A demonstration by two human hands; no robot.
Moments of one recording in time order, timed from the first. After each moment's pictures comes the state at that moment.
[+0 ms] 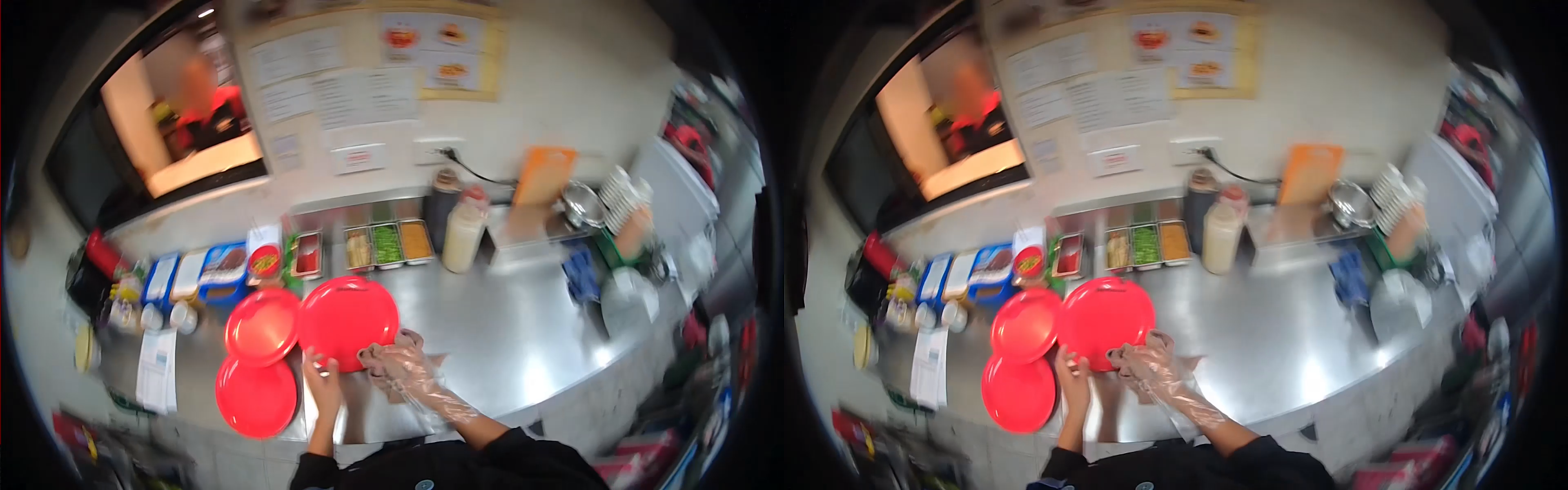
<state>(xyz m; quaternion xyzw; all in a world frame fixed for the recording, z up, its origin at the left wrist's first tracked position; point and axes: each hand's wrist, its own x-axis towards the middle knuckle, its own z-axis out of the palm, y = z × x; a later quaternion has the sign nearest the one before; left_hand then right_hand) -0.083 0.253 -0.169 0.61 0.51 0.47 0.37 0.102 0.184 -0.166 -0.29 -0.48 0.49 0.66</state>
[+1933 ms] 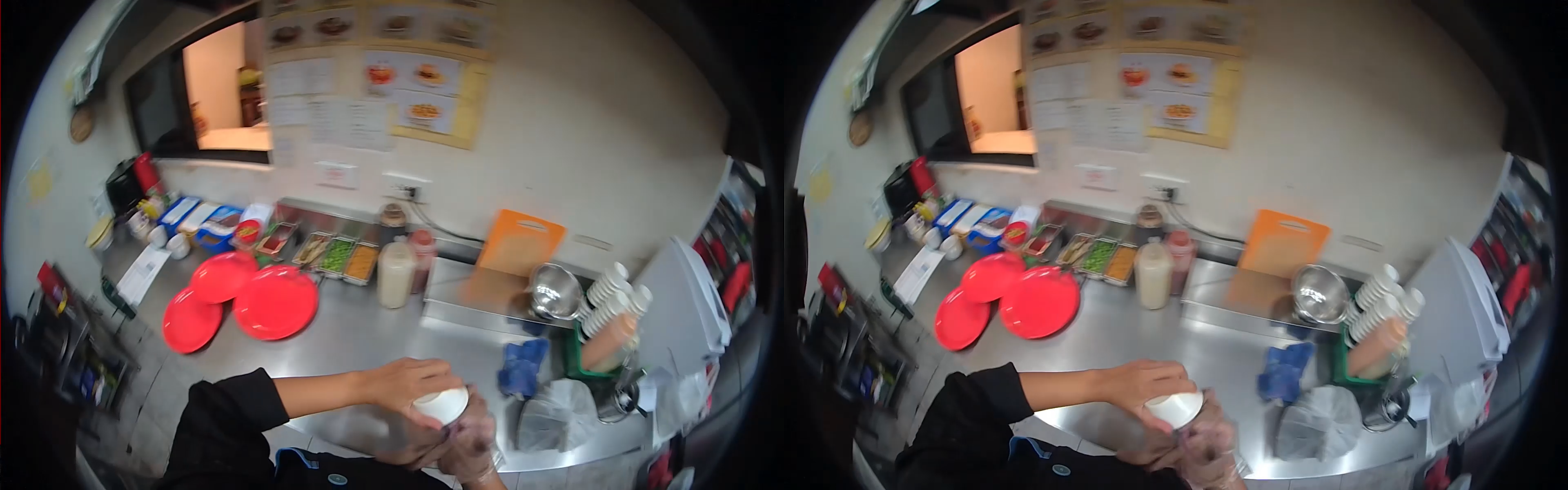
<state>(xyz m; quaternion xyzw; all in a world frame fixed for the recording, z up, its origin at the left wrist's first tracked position) 0.272 0.105 0.021 0.93 -0.05 0.25 0.25 0.424 -0.044 -0.032 -0.64 -0.62 0.19 0.41</state>
